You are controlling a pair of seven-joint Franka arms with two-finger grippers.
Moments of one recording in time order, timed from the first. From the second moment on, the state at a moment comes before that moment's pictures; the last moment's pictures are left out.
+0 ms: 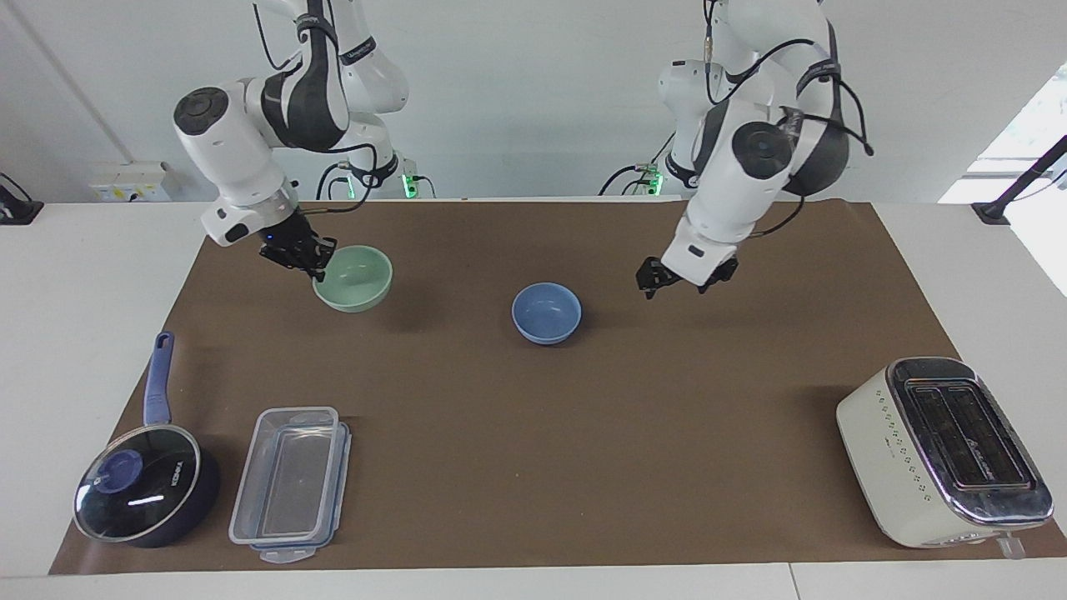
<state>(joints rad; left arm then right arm) -0.28 0.14 -0.05 -1.71 -0.06 1.73 -0.34 -0.04 -0.18 0.08 -2.24 0.14 2.04 0.06</state>
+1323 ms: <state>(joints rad) -0.05 -0.02 -0.06 -1.63 -0.01 1.51 0.04 0.47 0.15 0.08 -2.07 0.20 2.34 0.29</state>
